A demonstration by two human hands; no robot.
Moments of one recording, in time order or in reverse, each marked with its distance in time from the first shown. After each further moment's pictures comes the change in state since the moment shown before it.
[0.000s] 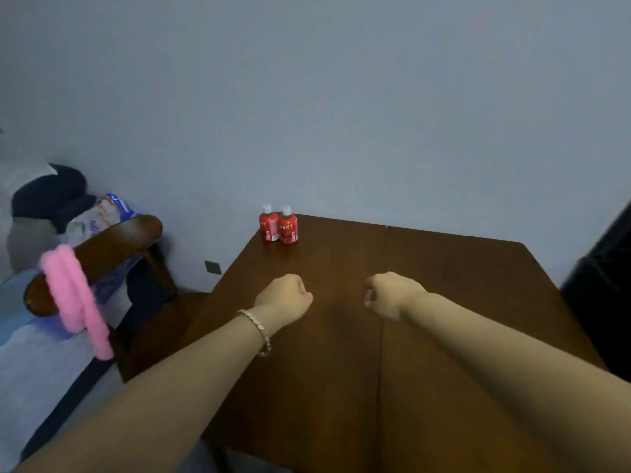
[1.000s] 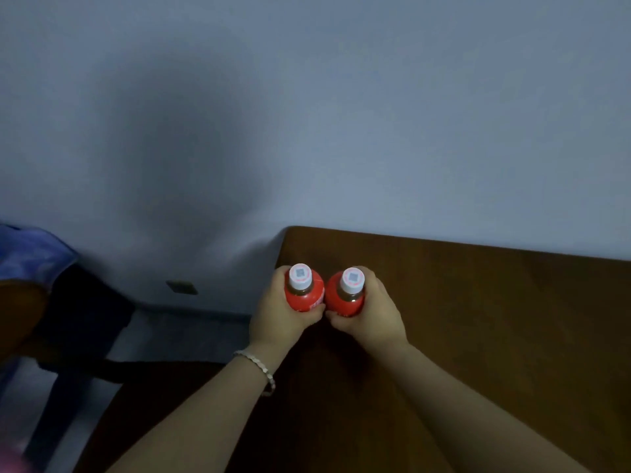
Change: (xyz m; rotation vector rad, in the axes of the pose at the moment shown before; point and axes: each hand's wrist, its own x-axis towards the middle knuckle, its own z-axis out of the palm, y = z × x) left_hand 0.524 -0.166 0.008 -0.498 -0.004 0.021; right_hand 0.538 -0.070 0.090 0.786 0.240 0.288
